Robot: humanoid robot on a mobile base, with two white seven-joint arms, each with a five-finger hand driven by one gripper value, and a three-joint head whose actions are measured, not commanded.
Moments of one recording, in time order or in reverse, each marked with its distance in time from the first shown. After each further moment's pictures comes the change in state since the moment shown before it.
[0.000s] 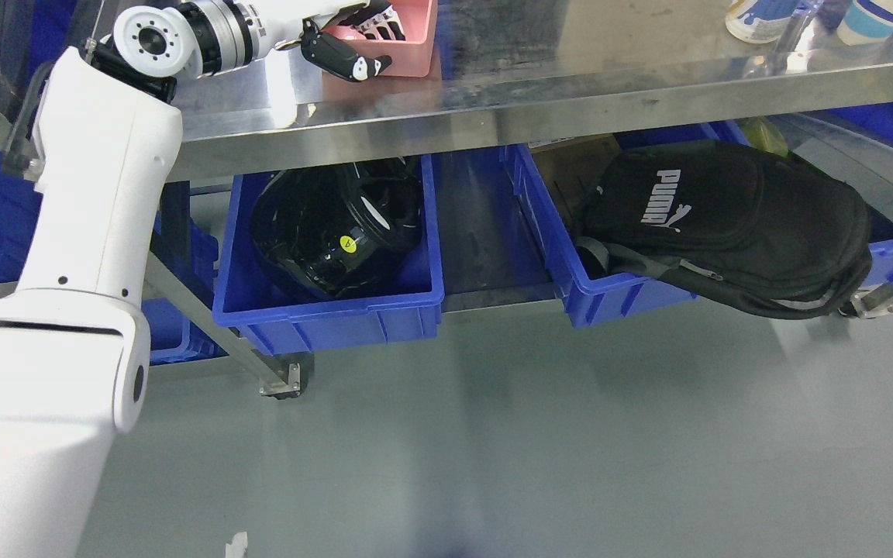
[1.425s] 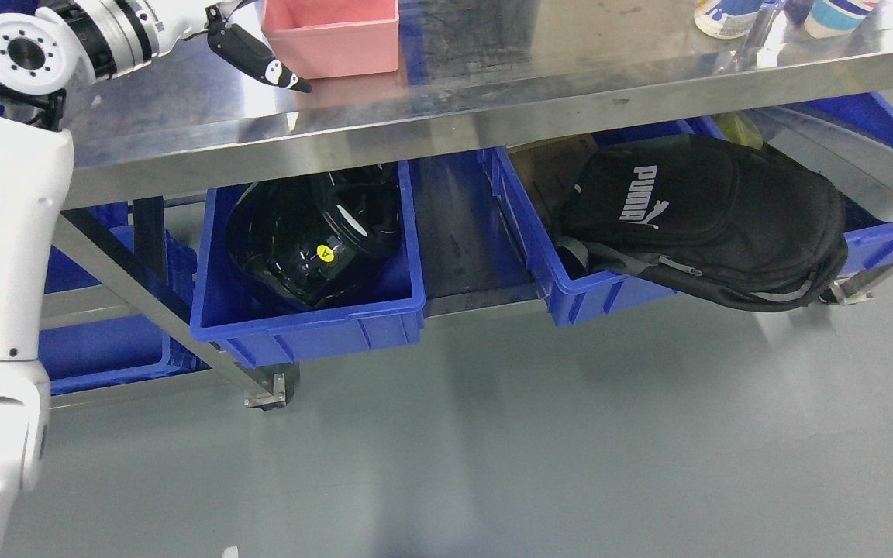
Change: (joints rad) left arm 0.110 0.226 -0.142 -0.386 0.167 0.178 0.025; right arm 0.000 0.000 0.000 0.000 0.000 0.000 -0.001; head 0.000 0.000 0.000
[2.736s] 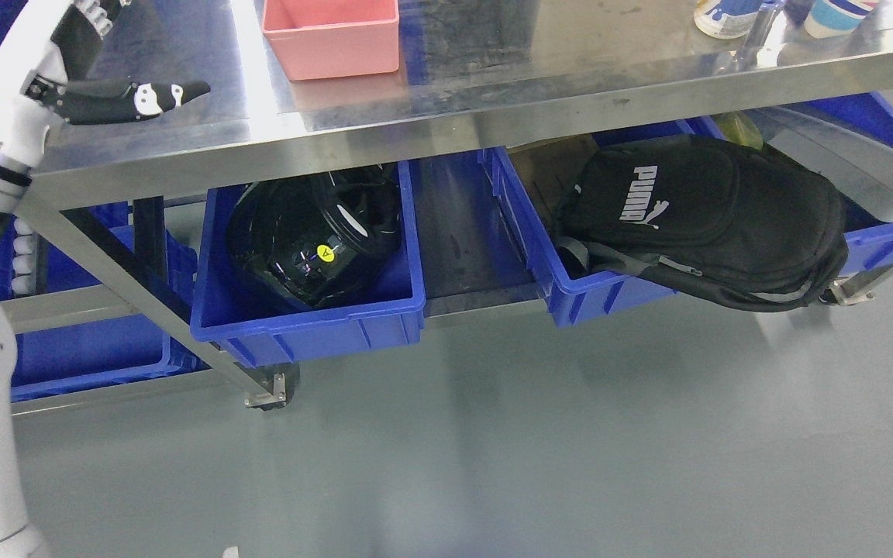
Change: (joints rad) left arm 0.493 0.105 0.432 -0.515 0.404 0.002 0.170; right arm 0.000 0.000 0.000 0.000 0.000 0.000 0.003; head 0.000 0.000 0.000
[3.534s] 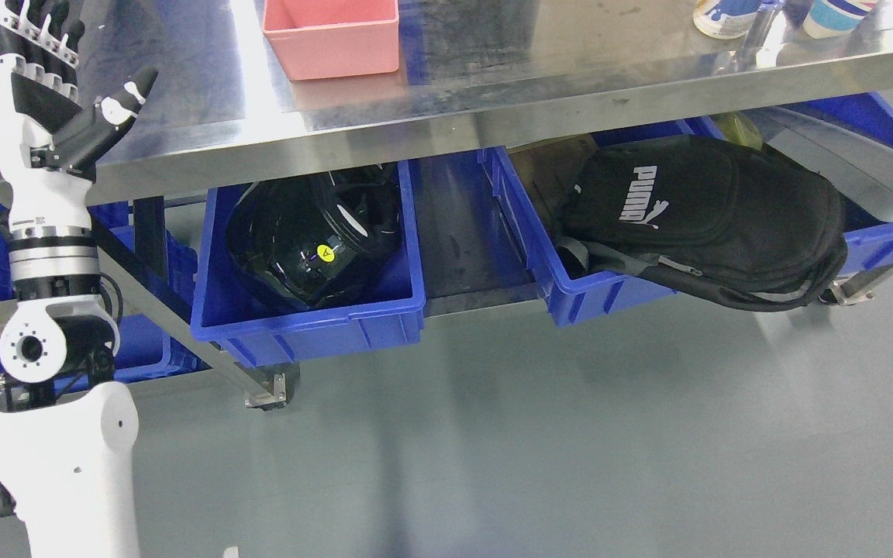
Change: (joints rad) left arm 0.271 -0.280 0.094 -0.130 0.165 -0.006 0.596; right arm 0.000 0.000 0.000 0.000 0.000 -0.001 -0.003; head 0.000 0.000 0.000
